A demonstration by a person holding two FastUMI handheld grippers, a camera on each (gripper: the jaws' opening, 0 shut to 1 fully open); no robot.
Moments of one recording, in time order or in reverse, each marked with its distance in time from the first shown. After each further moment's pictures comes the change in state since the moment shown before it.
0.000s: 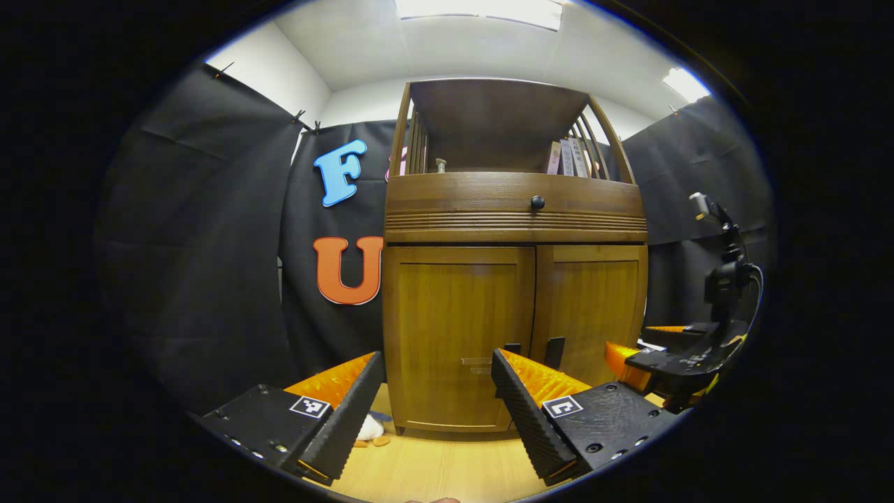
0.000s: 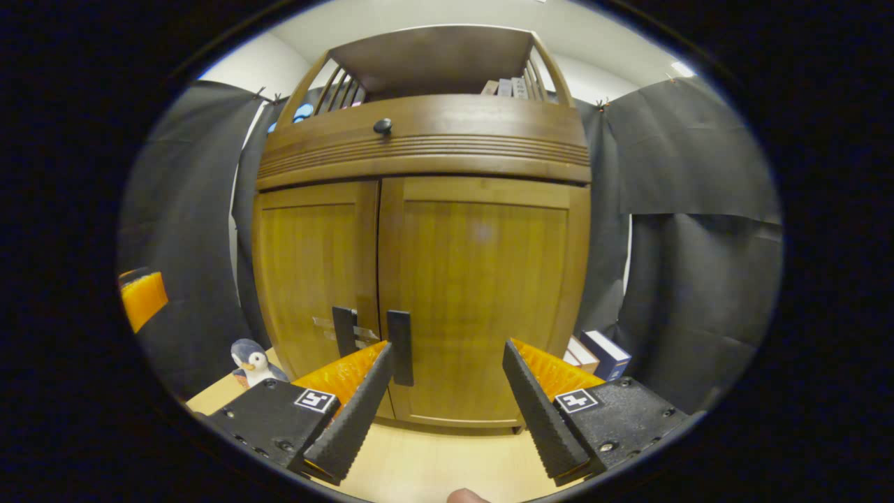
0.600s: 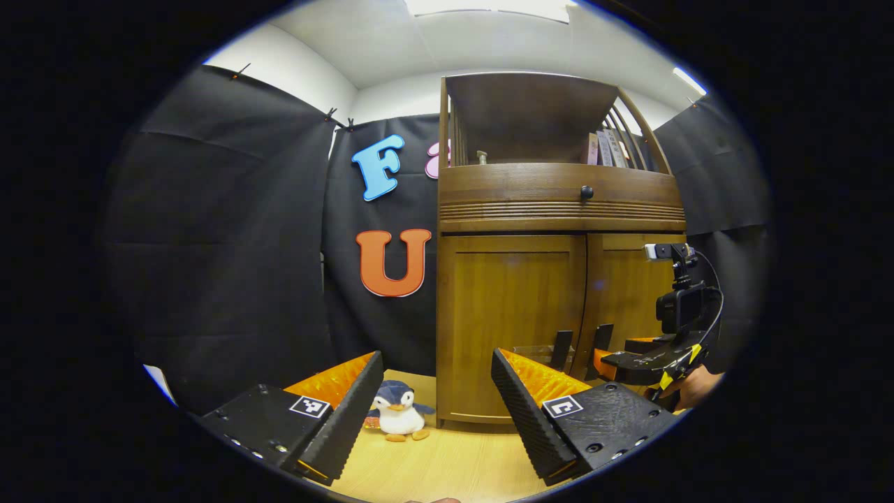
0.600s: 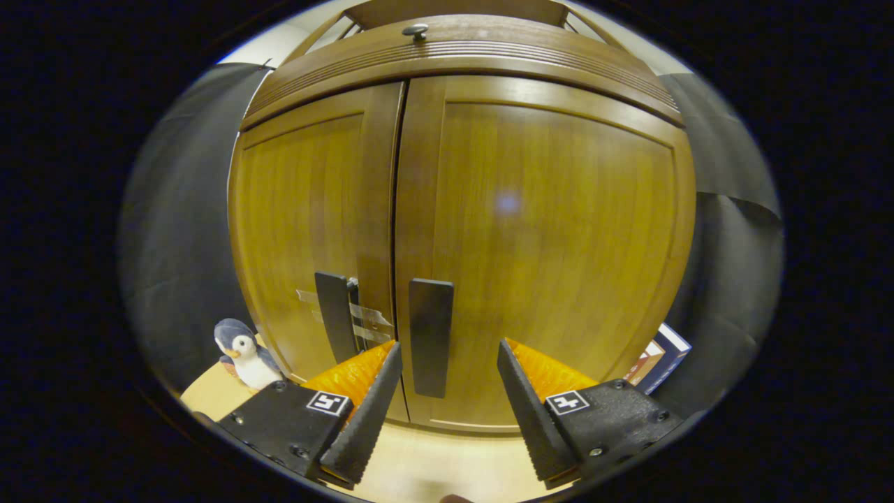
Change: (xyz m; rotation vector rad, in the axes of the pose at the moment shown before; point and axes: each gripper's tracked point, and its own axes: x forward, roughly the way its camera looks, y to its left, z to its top) left arm -0.016 0.061 -0.014 0.008 0.036 0.151; right arm 0.106 0.036 -0.046 -0.030 0.142 0.026
